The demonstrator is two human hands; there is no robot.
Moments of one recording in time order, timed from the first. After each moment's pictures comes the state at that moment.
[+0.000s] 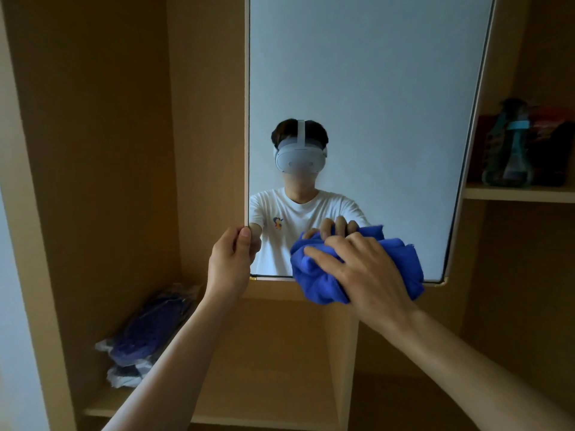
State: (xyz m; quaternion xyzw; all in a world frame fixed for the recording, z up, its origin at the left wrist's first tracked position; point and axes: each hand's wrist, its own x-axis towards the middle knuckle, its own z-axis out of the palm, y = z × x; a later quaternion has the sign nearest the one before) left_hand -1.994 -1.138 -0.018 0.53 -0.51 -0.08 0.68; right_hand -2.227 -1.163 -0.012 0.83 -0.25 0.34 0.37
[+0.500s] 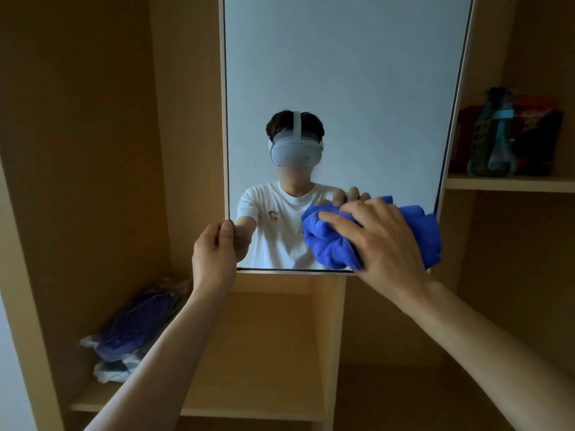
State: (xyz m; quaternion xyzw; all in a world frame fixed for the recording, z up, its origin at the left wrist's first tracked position) left_hand -2.006 -1.142 -0.020 0.55 -0.45 -0.06 0.70; right_hand -2.267 -1.177 0.015 0.79 -0.27 0.39 0.38
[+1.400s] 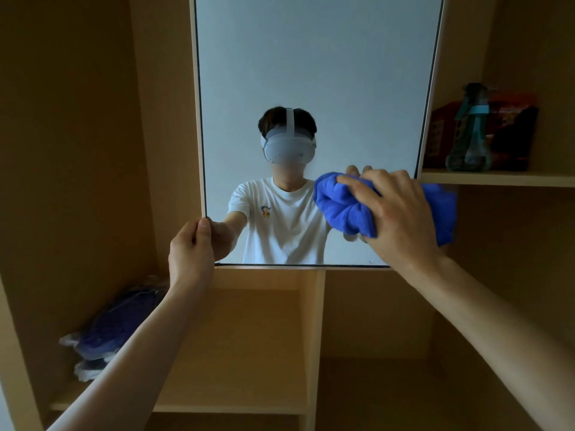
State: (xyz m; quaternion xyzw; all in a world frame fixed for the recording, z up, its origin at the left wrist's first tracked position) left_hand -2.008 -1.148 -0.026 0.56 -0.44 -0.05 0.70; right_hand -2.313 -1.188 0.041 0.73 -0.32 0.44 0.41
